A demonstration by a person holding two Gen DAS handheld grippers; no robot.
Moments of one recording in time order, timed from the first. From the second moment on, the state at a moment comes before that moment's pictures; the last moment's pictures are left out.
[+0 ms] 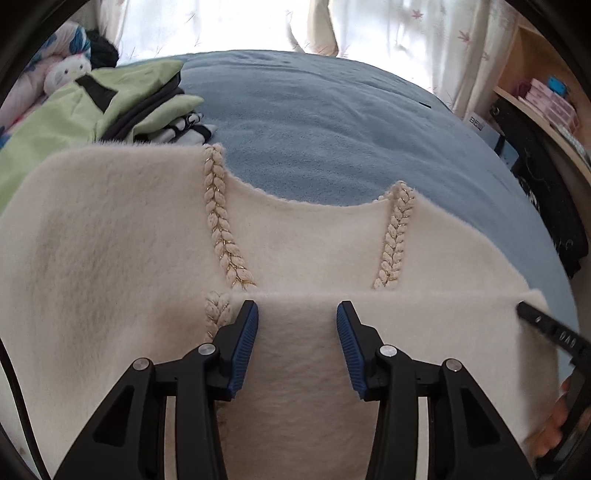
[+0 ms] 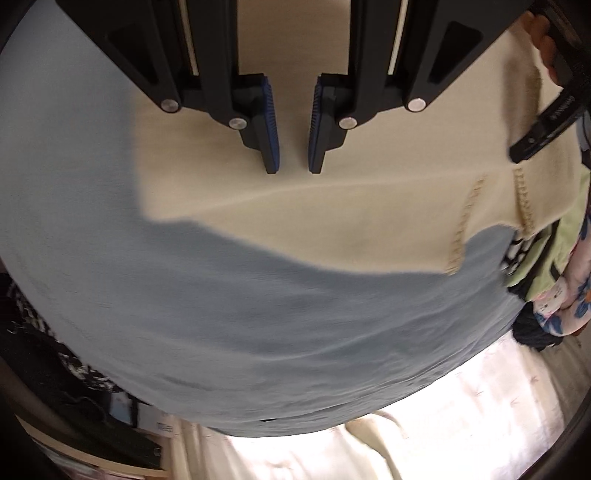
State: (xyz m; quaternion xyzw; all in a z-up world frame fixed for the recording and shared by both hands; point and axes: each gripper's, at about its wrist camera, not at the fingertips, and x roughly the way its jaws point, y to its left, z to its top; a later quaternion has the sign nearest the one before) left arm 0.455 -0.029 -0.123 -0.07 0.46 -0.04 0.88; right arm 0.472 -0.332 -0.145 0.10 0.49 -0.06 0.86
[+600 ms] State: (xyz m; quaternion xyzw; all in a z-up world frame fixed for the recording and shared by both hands) left arm 0.441 -0.032 -0.119 -0.04 0.46 -0.03 0.89; right arm 0.433 -0.338 -0.138 0.08 0.49 -0.08 0.86
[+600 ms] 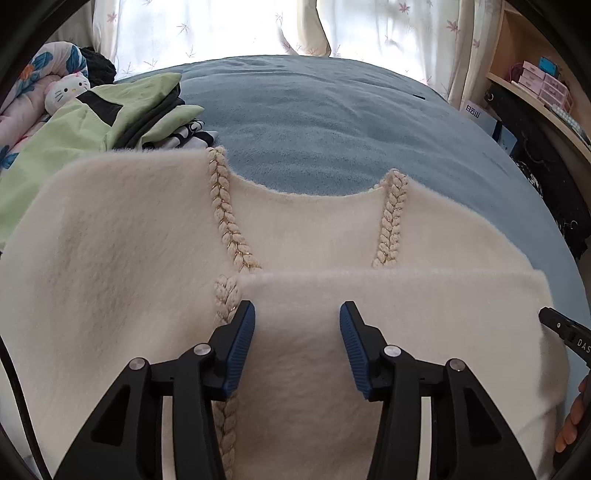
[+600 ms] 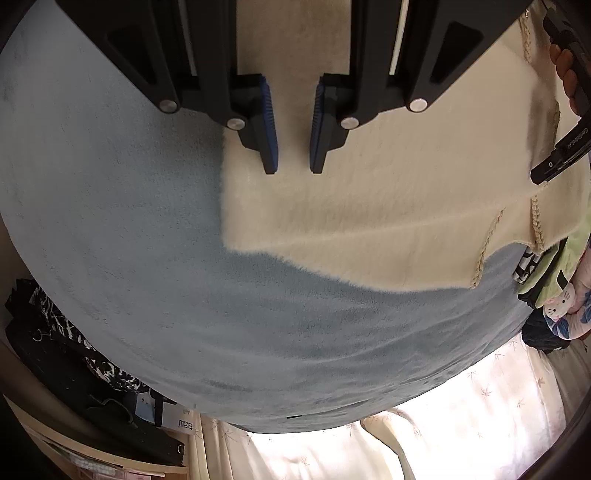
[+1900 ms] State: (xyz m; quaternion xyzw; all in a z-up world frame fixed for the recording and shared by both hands) left arm 0.130 0.140 -0.037 -0.09 0.46 0.02 0.88; right arm 0.213 -0.069 -0.064 0.05 0.48 0.06 0.87
